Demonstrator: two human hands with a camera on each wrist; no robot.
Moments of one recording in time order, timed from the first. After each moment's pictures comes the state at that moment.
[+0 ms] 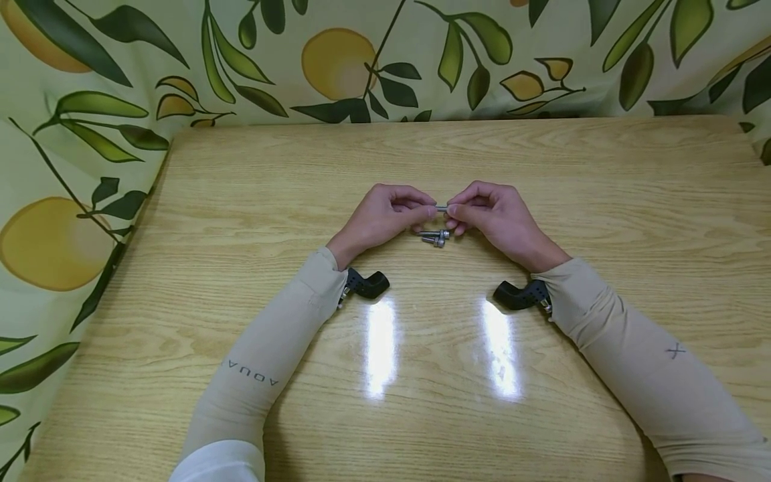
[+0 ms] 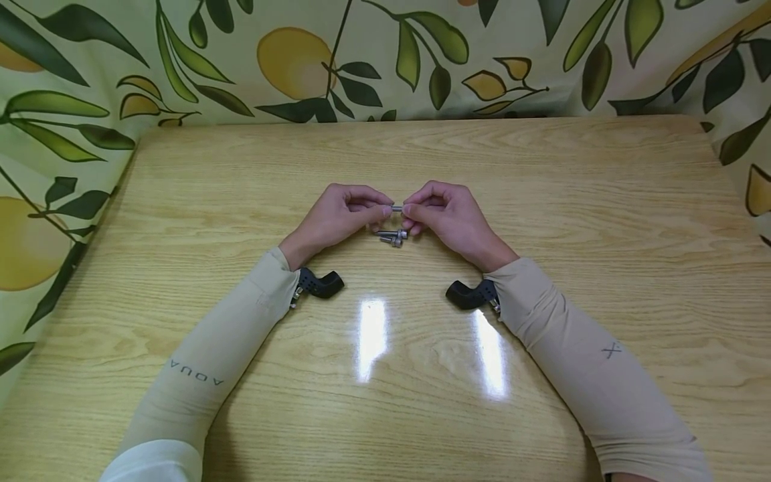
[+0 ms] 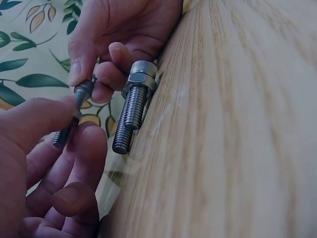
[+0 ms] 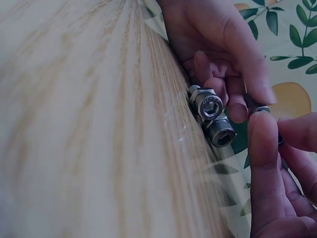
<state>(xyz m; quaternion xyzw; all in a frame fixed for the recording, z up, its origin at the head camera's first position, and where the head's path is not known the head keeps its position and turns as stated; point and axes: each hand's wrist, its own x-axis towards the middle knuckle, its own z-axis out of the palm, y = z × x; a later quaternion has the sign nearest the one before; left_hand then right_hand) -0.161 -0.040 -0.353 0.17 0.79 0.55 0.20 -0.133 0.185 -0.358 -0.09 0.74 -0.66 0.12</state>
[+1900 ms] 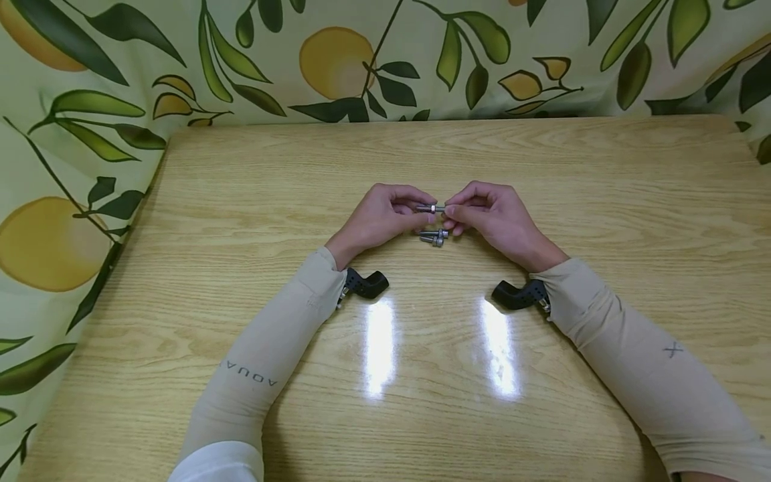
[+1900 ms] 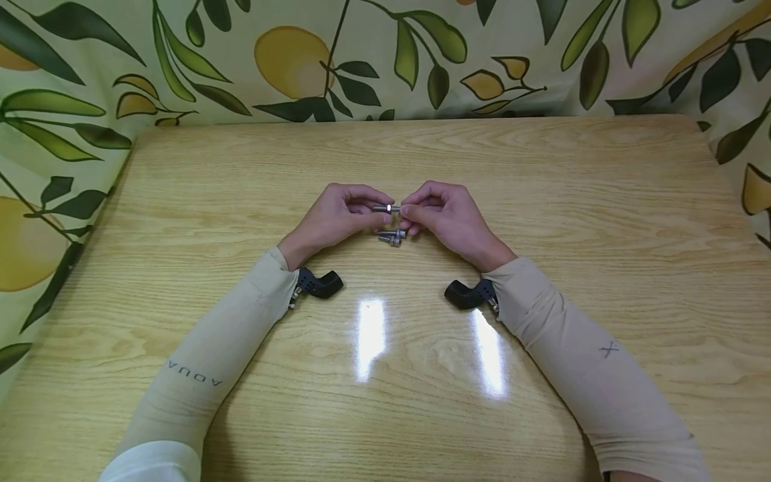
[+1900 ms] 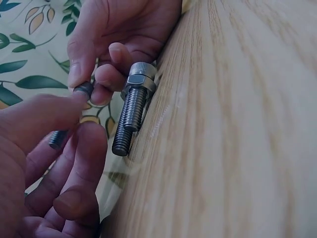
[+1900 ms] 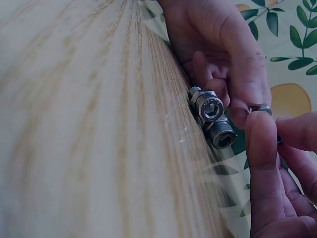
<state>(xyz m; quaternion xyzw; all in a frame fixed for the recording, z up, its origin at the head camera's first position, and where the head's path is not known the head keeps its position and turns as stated) -0.161 -0.039 -0.353 0.18 0.80 0.54 0.20 -0.132 0.185 -0.358 -0.09 0.75 -0.64 0.12</state>
